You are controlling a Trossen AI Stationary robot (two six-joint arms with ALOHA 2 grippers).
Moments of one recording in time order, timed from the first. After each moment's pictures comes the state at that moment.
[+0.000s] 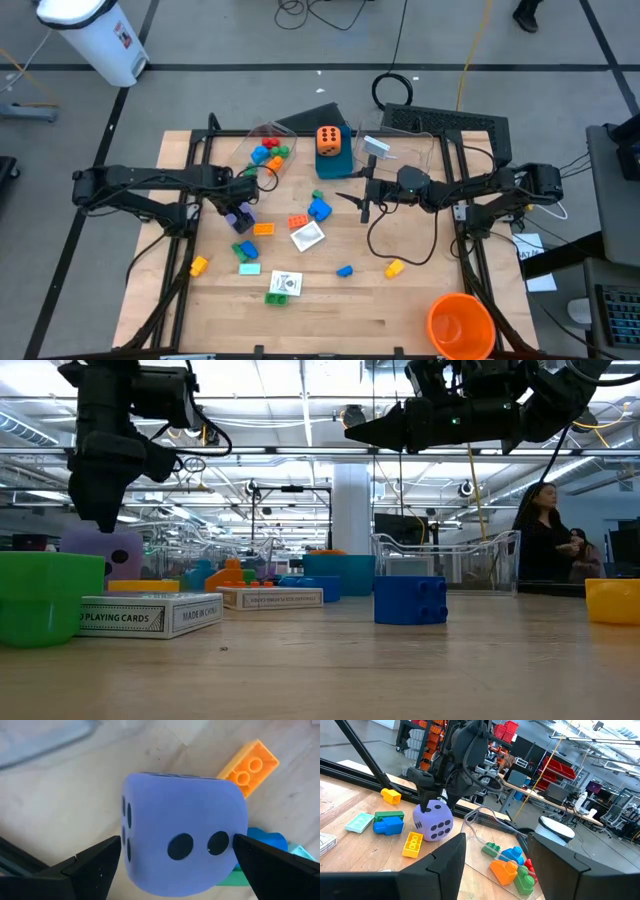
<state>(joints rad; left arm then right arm) 0.18 1.19 0.80 -1.10 0.04 -0.55 -0.14 1.40 0.58 0.85 -0.01 -0.40</state>
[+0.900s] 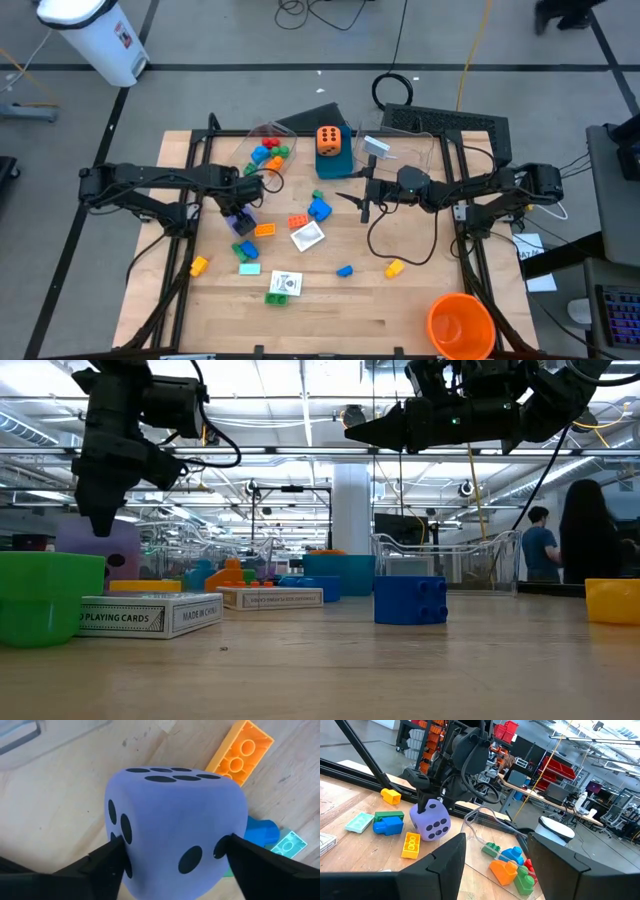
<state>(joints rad) 0.18 1.29 0.80 -1.05 0.12 -0.47 -0.14 1.40 0.58 0.85 -0.01 -0.40</state>
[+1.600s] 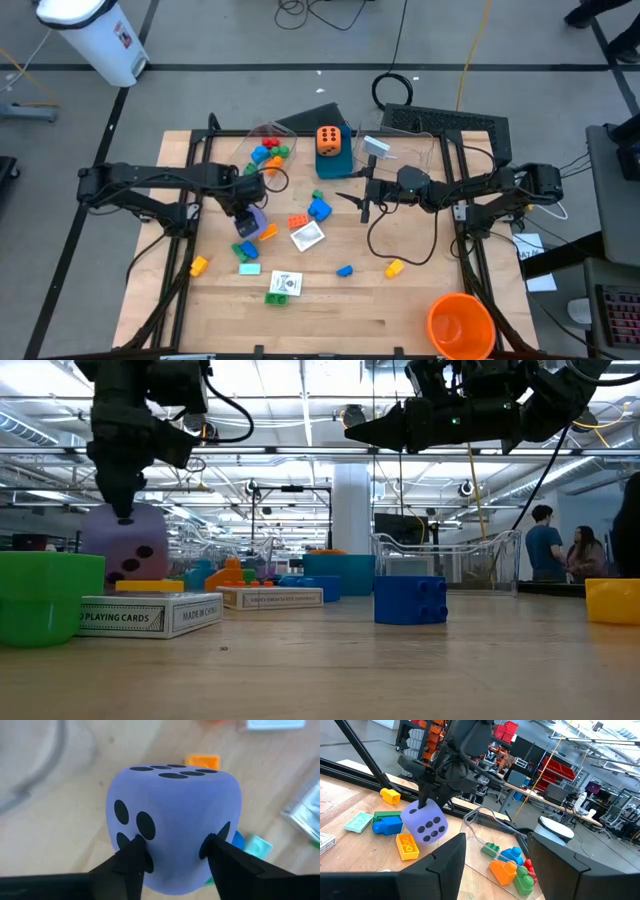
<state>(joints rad) 0.15 1.24 0.88 -1.06 0.14 -0.40 -0.14 1.40 0.58 0.85 0.00 -0.41</state>
